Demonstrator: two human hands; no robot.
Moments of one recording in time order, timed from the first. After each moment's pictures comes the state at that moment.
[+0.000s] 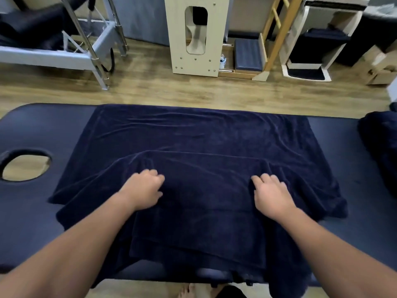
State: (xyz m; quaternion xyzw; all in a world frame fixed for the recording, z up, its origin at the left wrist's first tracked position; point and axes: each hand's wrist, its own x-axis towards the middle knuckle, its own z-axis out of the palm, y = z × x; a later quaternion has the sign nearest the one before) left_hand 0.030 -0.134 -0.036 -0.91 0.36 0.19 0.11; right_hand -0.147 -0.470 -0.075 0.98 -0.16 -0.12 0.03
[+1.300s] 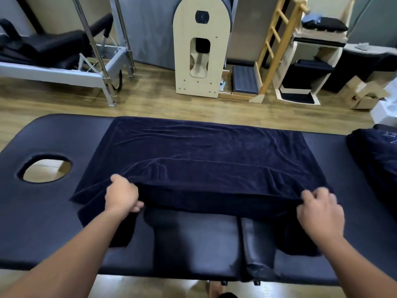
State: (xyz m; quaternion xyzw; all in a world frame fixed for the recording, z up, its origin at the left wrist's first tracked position) left_hand 0.009 -0.060 -0.004 -0.88 -0.19 0.16 -0.41; right_hand -0.235 -0.479 -0.023 0.94 -0.32 0.05 0.09
